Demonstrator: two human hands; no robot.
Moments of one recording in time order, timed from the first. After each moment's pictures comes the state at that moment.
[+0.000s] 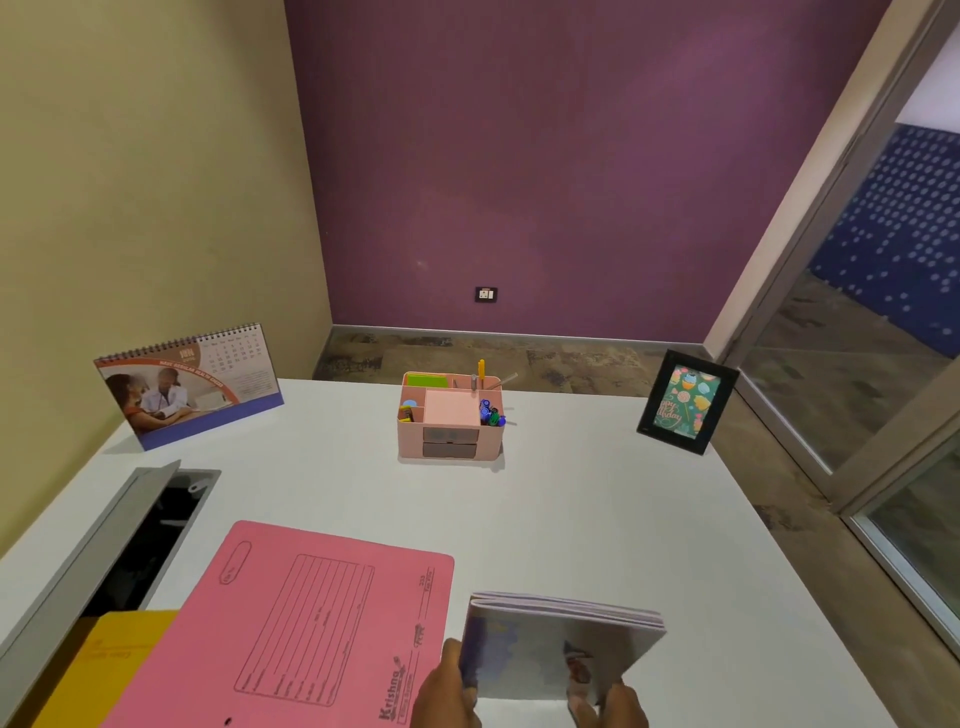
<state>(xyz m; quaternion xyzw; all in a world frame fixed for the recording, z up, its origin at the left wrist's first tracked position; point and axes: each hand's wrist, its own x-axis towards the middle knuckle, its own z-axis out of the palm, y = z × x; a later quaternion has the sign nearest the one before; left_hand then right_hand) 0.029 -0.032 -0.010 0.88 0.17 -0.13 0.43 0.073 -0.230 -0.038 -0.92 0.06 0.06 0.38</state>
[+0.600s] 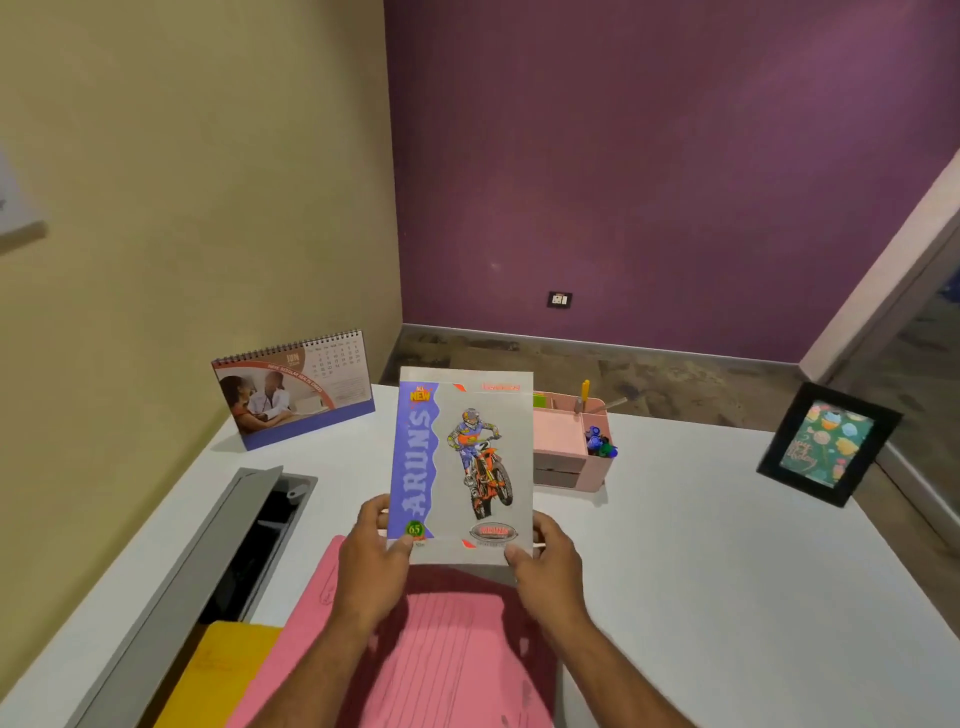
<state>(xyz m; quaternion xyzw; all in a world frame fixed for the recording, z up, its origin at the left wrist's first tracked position) 0.064 0.199 0.058 0.75 0.36 0.19 0.51 0.162 0.032 0.053 -0.83 -0.08 0.17 0.53</state>
